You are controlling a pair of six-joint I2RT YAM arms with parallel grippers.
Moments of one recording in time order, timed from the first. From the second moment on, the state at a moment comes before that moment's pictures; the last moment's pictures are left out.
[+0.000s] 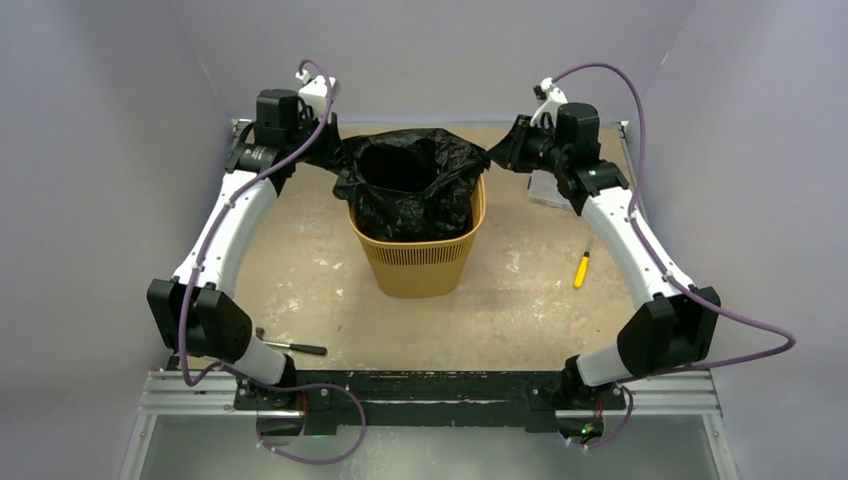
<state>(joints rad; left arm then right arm) -0.18 1.53 1.57 -0.56 0.26 -0.02 0.23 1.45 1.40 -0.31 -0.35 0.40</state>
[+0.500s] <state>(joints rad) -0.18 1.51 1.40 -0.47 0.29 -0.07 0.23 1.51 1.38 -0.35 -0.32 0.35</state>
